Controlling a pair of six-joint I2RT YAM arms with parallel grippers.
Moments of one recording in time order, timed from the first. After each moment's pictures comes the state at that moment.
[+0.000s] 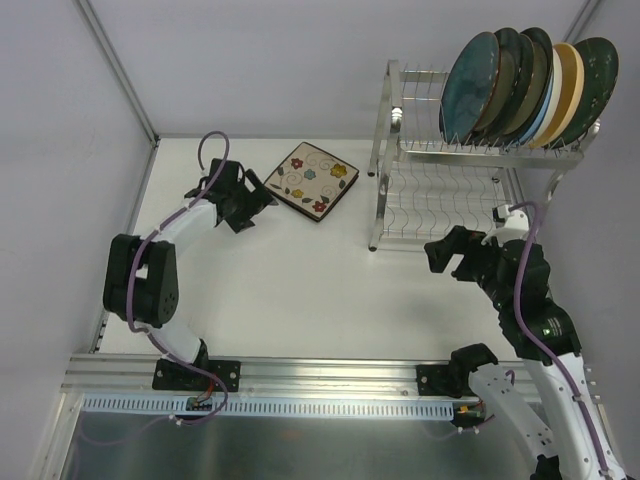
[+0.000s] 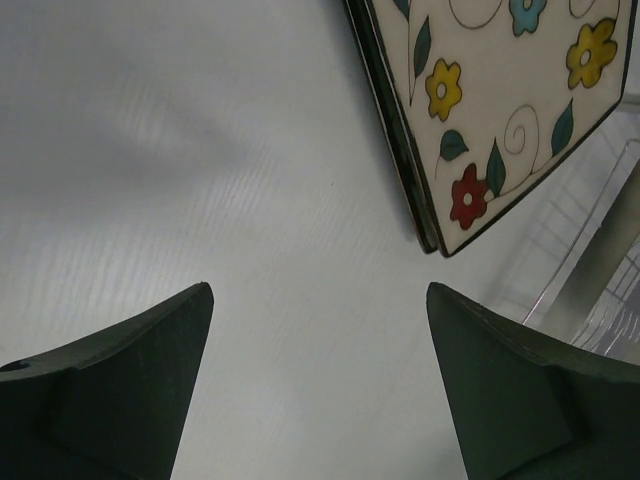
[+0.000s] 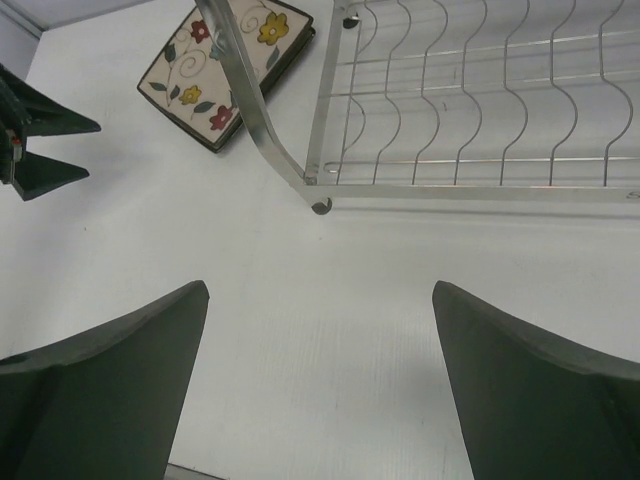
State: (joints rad) left arm -0.20 1.59 1.07 -0.33 0.12 -0.84; right arm 0.31 0.52 0.88 -0.71 0.04 0.38
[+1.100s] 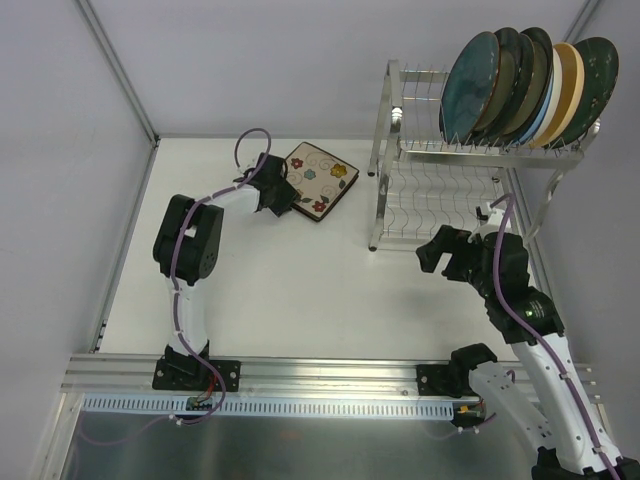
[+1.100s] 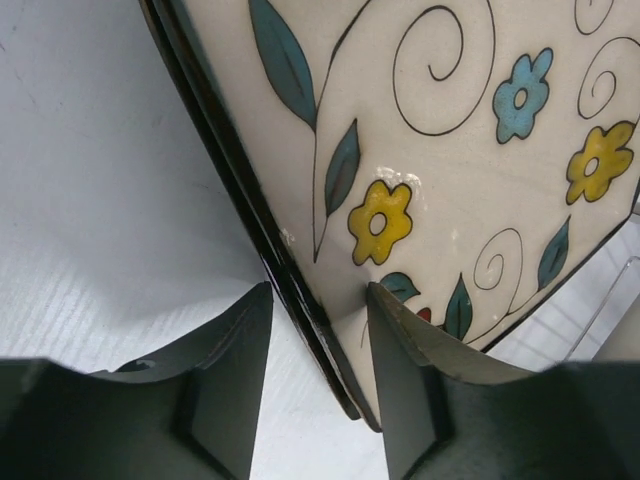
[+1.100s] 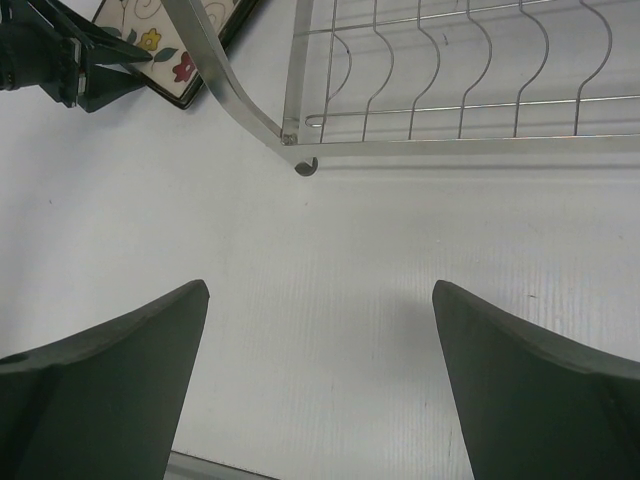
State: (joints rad) left arm -0.35 2.07 1.40 -0.21 -0.02 -1.06; right arm 0.31 0.61 0.81 -0.69 0.02 0.42
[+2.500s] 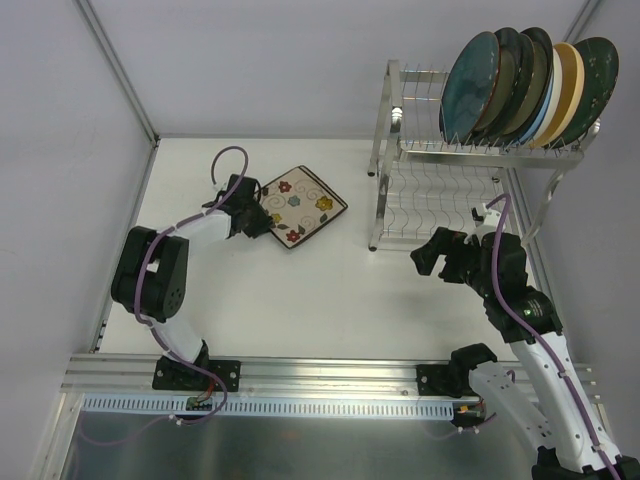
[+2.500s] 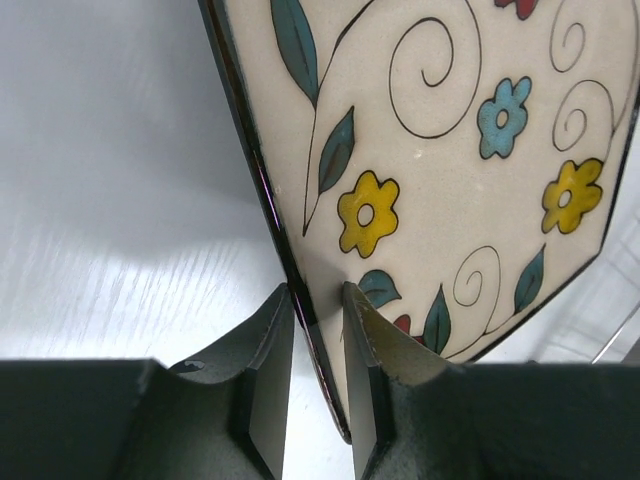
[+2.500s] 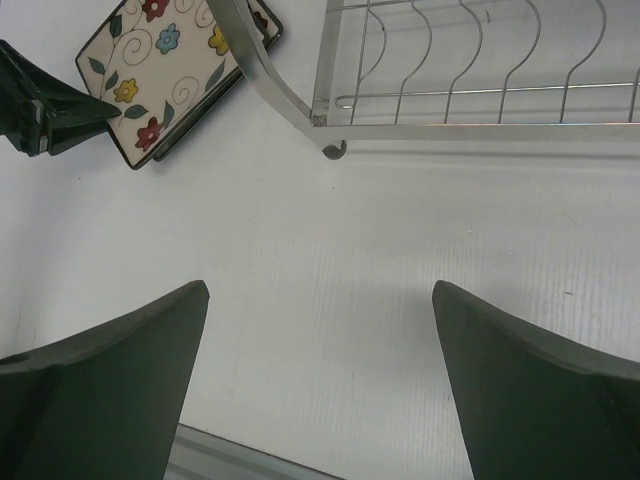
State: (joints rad) left arm -0.29 1.72 1.01 -0.20 0.00 -0.90; right arm 0.31 0.62 0.79 -0.69 -0.05 0.44
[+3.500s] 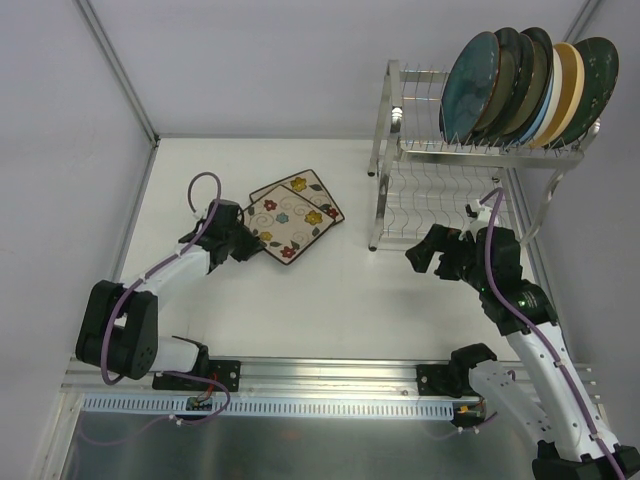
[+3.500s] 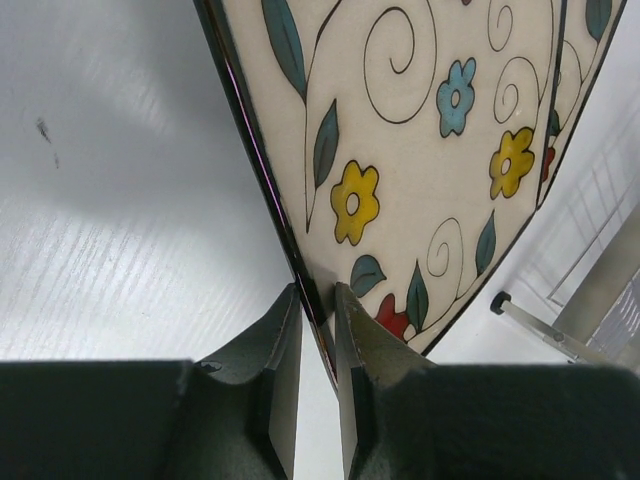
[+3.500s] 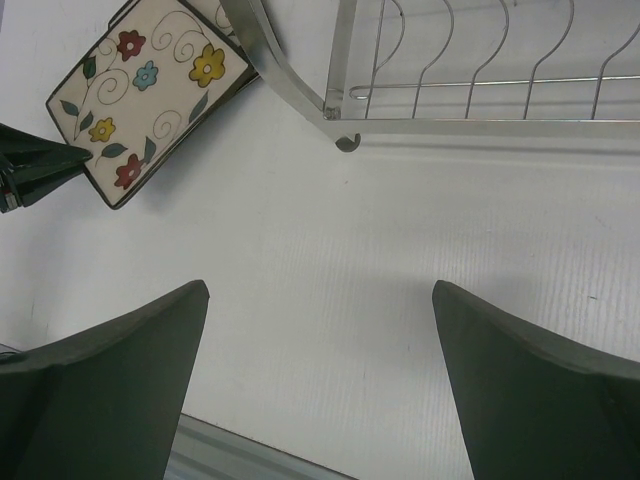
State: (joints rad) left arm -0.28 1.36 0.73 -0.24 0.03 -1.04; right arm 0.32 0.66 0.79 -0.66 -0.09 0.45
